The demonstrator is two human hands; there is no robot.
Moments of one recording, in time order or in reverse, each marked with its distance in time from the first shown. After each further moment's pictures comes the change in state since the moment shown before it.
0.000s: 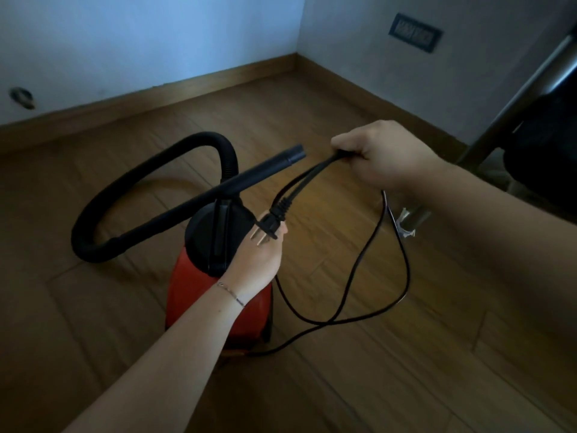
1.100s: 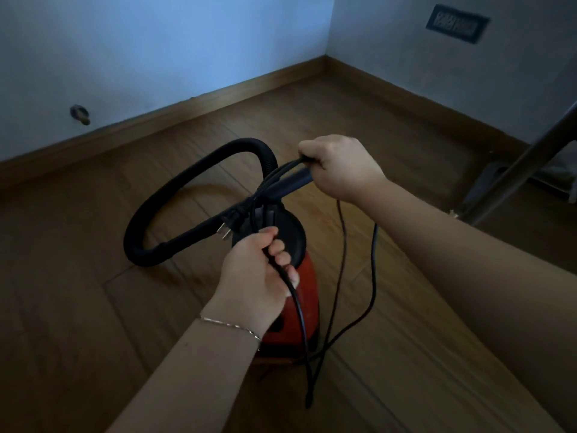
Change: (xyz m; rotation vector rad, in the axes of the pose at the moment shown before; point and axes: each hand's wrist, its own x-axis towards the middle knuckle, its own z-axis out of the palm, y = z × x) left_hand -0.033 0.029 -0.058 -1.001 0.206 -0.535; right_hand 0.077 -0.061 0.075 0.123 0.103 0.021
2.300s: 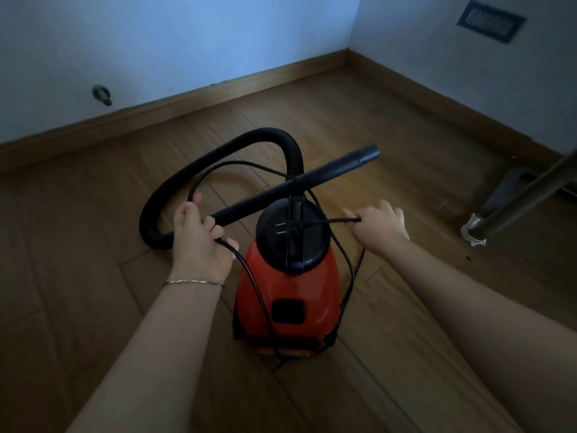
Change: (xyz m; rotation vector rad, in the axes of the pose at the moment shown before) left_hand 0.067 0.056 -0.083 -0.117 0.171 0.393; right_hand -0.049 0.025 0.096 -0.051 -0.391 0.612
